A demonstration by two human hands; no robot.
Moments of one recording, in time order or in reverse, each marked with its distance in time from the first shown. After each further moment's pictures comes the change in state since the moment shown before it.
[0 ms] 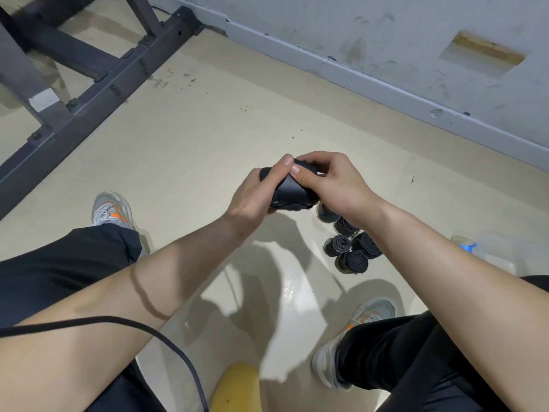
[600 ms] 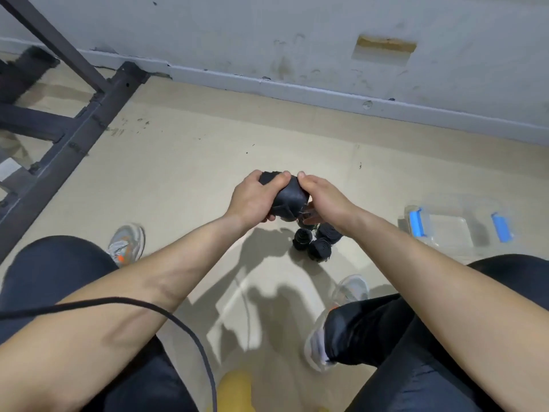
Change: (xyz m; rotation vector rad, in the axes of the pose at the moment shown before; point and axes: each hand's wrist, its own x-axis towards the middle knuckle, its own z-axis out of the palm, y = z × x) left_hand 0.005 0.010 0.100 0.404 0.005 0.046; right_hand -0.083 0.042 -0.077 0.146 0.058 0.281
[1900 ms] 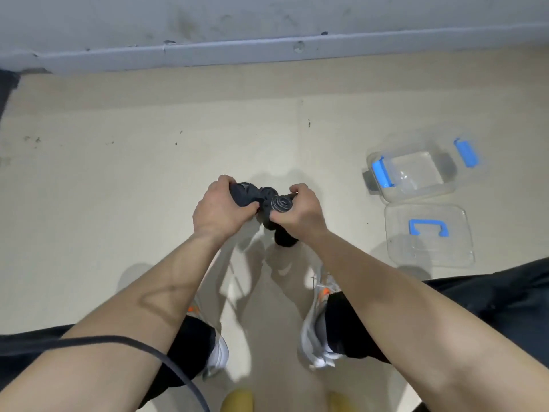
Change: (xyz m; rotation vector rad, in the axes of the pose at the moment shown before) left_hand 0.098 -0.066 0.087 0.649 -0.043 0.169; right_hand 0.065 0.156 -0.017 -0.086 0.545 0.150
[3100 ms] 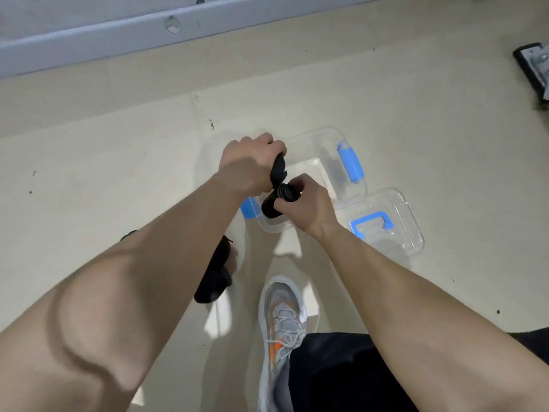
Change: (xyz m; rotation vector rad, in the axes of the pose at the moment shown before) left_hand 0.141 0.221 0.163 0.578 -0.252 0.813; right_hand 0.102 0.114 -0.139 -0.014 0.204 0.229
